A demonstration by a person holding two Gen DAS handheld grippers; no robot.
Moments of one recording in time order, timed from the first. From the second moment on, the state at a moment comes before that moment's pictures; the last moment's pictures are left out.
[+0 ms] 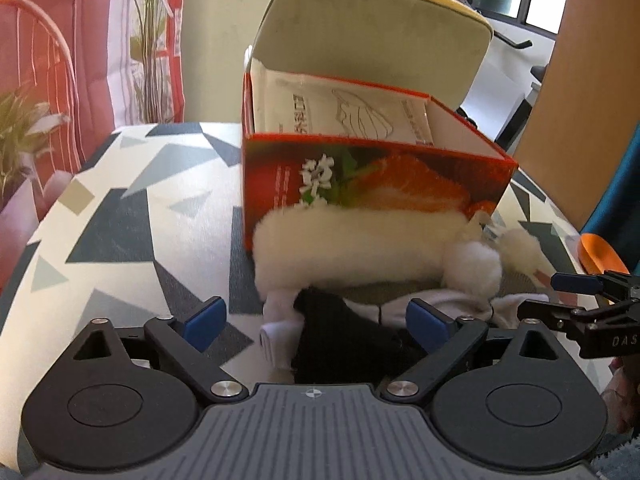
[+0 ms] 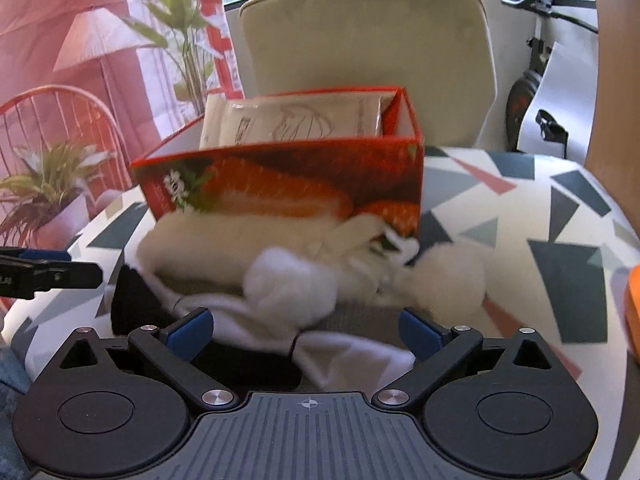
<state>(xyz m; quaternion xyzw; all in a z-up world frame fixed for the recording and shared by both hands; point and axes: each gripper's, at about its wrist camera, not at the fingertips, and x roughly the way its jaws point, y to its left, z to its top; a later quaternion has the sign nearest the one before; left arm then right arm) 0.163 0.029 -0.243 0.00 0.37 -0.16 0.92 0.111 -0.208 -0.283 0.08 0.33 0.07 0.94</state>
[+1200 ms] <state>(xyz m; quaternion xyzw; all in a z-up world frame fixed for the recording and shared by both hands) 0.214 0.033 -0.242 -0.03 0.39 -0.16 0.91 0.144 -0.215 -0.293 0.08 0.35 0.07 0.93</state>
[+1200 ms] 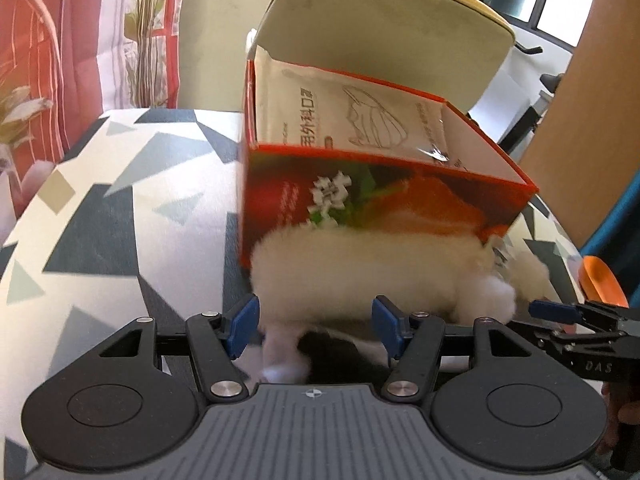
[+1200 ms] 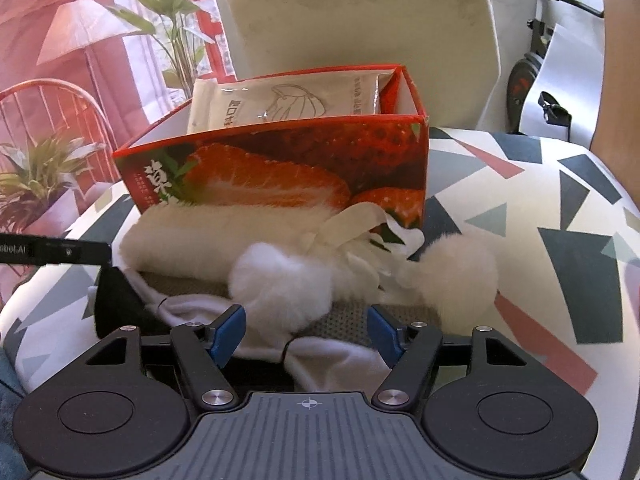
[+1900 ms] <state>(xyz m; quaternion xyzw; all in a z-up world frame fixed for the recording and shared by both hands) 0.282 0.035 -0.280 -0.09 0.45 -0.17 0.87 0.232 -0.236 -0.323 0.21 0.40 0.04 0.89</state>
